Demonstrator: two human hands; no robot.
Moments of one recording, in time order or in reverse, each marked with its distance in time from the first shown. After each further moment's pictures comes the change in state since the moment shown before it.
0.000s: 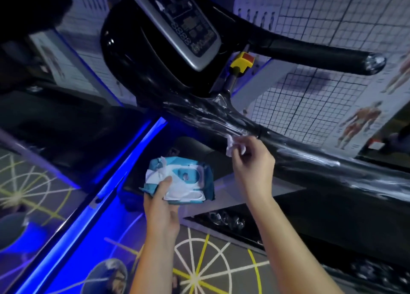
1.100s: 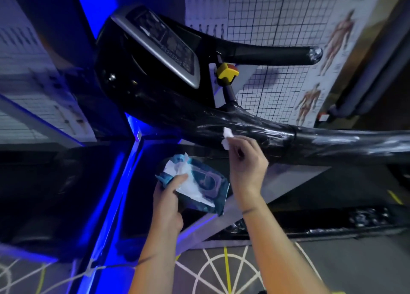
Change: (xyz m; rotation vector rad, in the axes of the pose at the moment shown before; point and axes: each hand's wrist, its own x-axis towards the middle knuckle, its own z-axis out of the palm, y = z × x) left_hand 0.141 0.132 -0.003 0.435 -0.385 -0.253; right_hand -0.013 -0.073 0.159 -0.168 0.477 -0.066
